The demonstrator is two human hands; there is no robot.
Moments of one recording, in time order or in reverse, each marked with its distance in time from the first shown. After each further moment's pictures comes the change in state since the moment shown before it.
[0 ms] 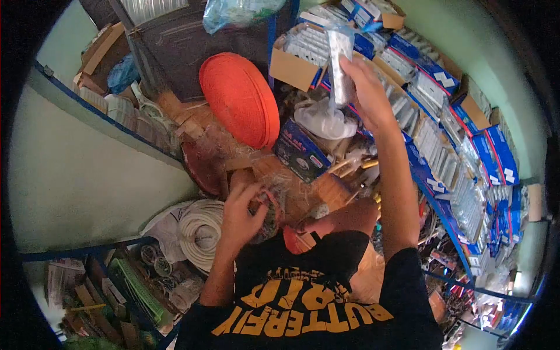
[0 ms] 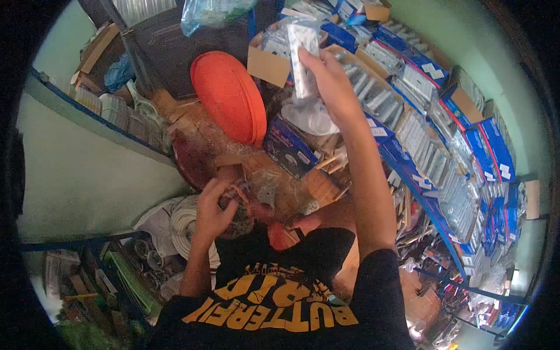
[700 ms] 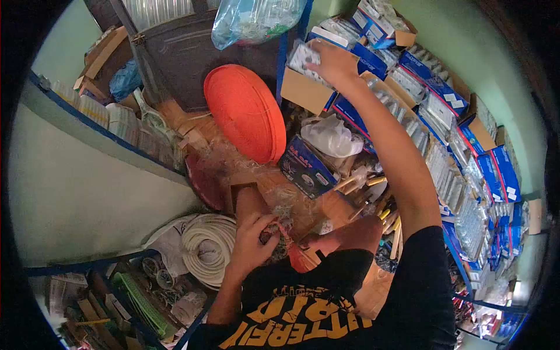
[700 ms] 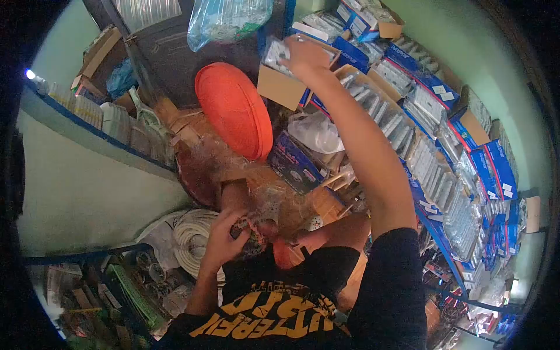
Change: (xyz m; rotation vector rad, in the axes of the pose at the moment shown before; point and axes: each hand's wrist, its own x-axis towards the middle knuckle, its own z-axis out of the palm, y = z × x) left_hand 0.004 -0.019 0.002 -0.073 -0.082 -0.023; right_hand 0.171 0.040 0.038 -1.449 0.048 -0.448
